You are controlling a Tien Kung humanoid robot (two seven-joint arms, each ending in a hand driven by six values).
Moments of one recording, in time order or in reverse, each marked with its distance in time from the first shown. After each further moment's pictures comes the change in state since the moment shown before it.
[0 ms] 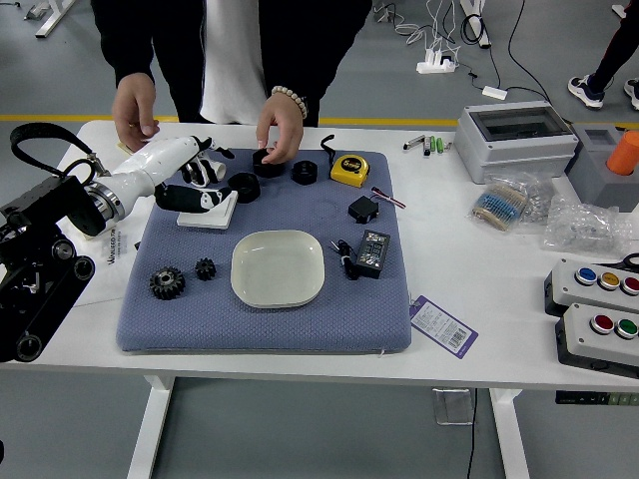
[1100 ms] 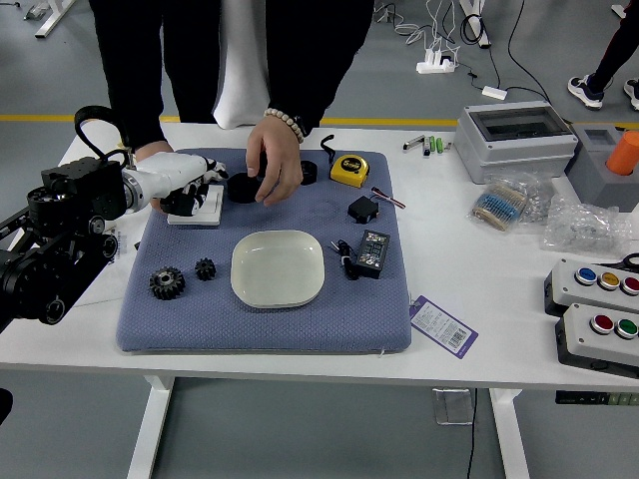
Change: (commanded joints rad) left arm -0.220 -0.014 0.254 0.276 0.090 -0.089 0.070; right arm 0.020 -0.011 0.000 0.003 0.002 -0.001 0.000
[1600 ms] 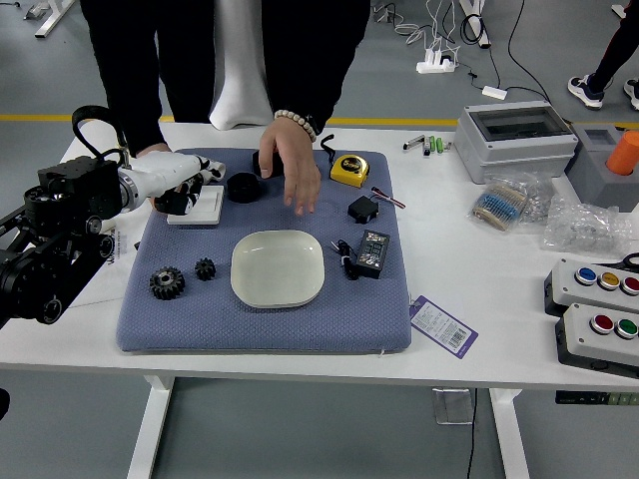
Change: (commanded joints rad) left arm 0.022 0.017 -0.031 -0.019 0.016 0.010 0.001; right arm -0.003 0.001 0.003 -0.001 -0.001 0.001 0.002
